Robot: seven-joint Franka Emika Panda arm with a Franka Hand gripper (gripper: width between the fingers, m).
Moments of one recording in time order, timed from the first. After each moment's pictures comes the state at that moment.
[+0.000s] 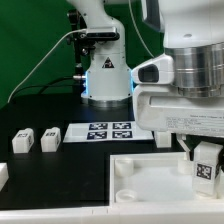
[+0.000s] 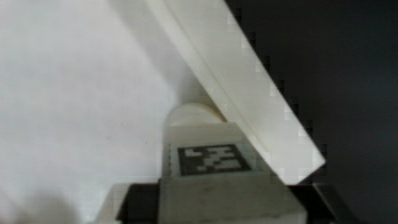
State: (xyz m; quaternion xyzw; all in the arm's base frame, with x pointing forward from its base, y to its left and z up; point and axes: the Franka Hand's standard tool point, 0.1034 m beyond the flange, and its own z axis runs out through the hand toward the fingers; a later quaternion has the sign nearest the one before) arm 0.633 0.121 0.078 -0.92 0.38 0.02 0.06
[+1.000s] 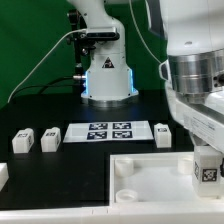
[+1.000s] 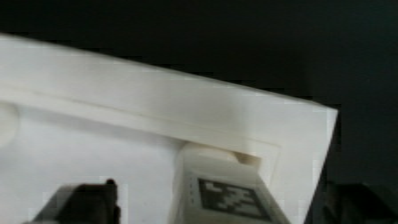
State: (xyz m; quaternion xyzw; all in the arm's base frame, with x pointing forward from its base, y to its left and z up) arm 0.628 0.128 0.069 -0.83 0.55 0.04 0.07
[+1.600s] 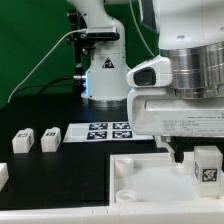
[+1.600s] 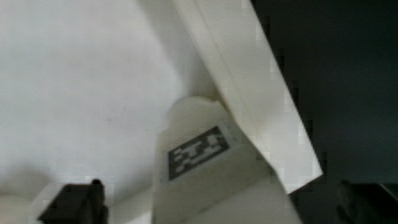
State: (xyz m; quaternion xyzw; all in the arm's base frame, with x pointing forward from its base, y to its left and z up) arm 0.630 0.119 0.076 -0.97 0.21 0.01 0.07
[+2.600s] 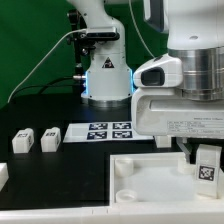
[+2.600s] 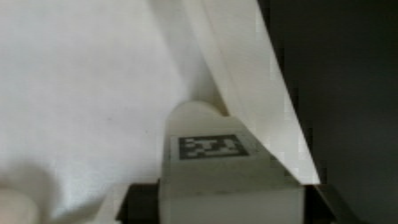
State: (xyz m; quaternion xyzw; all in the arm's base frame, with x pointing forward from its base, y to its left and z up) arm 0.630 0.123 0.074 -0.96 0.28 0.02 0.04
